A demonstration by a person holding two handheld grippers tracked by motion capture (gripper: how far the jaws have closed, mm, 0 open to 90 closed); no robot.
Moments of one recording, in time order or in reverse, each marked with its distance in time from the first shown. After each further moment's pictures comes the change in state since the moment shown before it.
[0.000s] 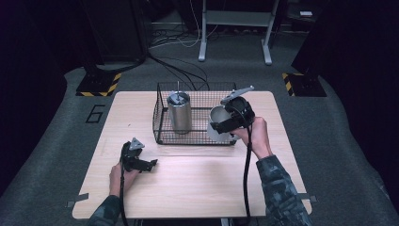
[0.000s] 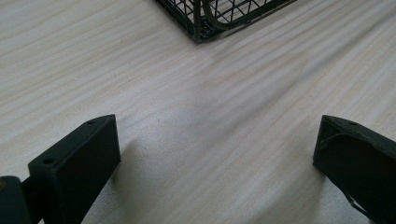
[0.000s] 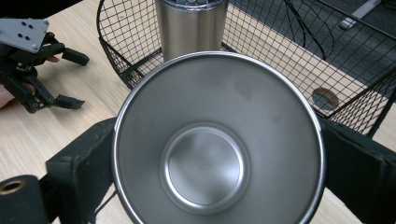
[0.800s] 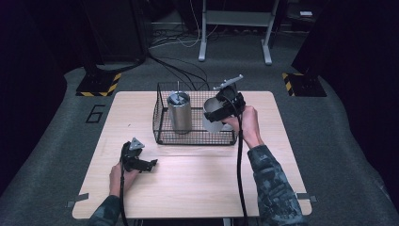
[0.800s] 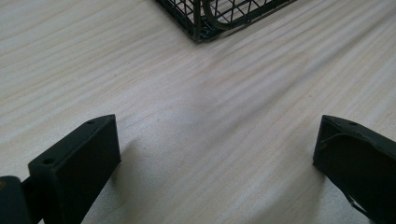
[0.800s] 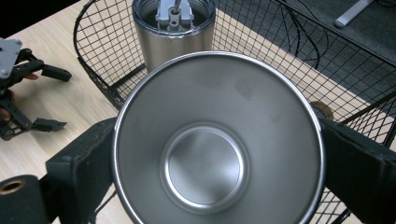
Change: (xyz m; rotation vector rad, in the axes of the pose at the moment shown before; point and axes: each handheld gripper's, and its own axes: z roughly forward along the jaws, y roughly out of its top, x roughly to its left) left arm 0.000 0.000 0.000 0.004 -0.003 -0.004; right arm -0.010 0.032 0.027 0.023 -0.025 0.008
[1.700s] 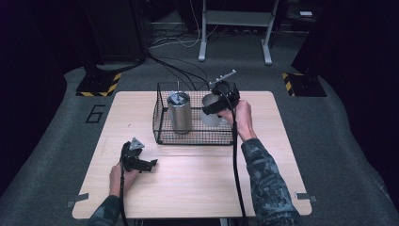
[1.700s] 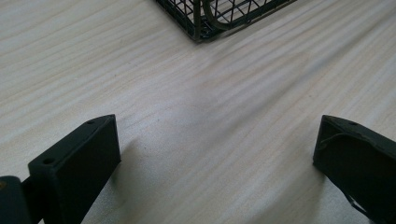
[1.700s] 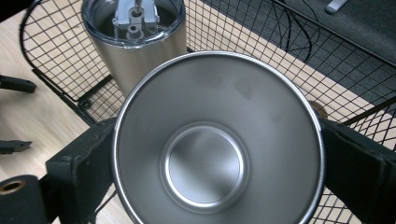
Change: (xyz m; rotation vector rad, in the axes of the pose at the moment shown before) left arm 0.000 0.000 0.000 -0.002 -0.003 -0.002; right arm -0.017 0.014 0.036 0.046 -0.040 0.040
